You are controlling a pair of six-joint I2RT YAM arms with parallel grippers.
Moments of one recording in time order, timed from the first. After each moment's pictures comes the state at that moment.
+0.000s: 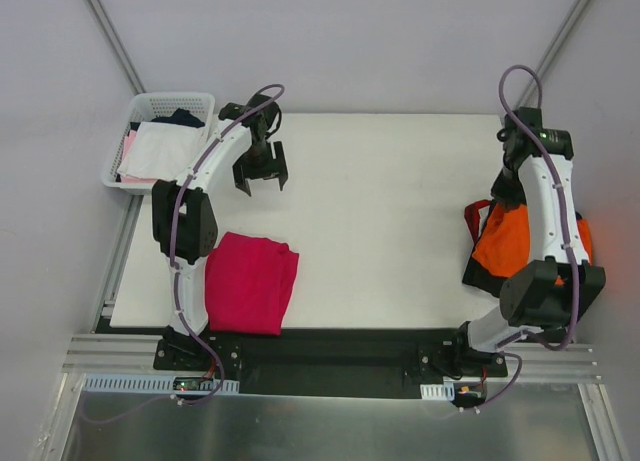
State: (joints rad) left arm -0.32 2.07 1.98 -1.28 -0.03 -0.52; right arm -0.07 1.58 1.69 -1.35 0.41 0.43
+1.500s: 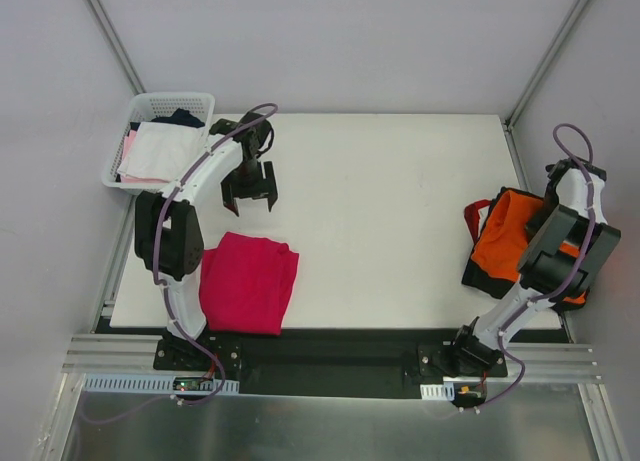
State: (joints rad) left arm -0.32 1.90 1.71 -1.27 -0.06 -0.52; right arm -0.52 1.81 1.45 -1.17 0.33 0.45
